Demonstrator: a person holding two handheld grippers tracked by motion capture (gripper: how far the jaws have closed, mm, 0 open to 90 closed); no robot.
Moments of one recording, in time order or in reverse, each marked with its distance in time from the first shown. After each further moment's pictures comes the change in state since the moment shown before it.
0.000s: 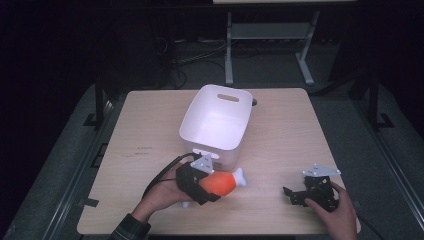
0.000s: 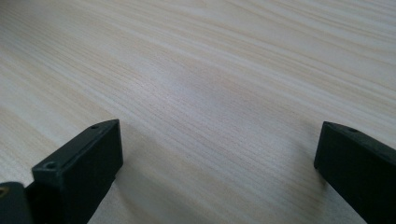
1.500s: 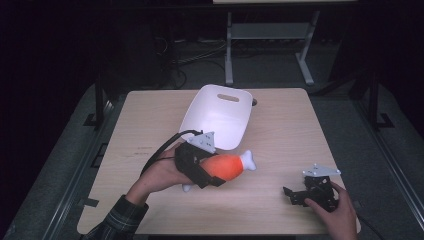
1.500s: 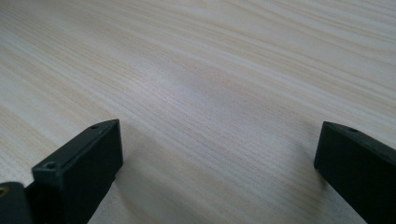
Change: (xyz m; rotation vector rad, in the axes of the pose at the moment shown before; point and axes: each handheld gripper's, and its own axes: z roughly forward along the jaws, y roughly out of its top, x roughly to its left) left arm 0.007 0.057 -0.056 -0.082 -0.050 0.057; right arm 0.000 0.000 0.000 -0.001 0.001 0.002
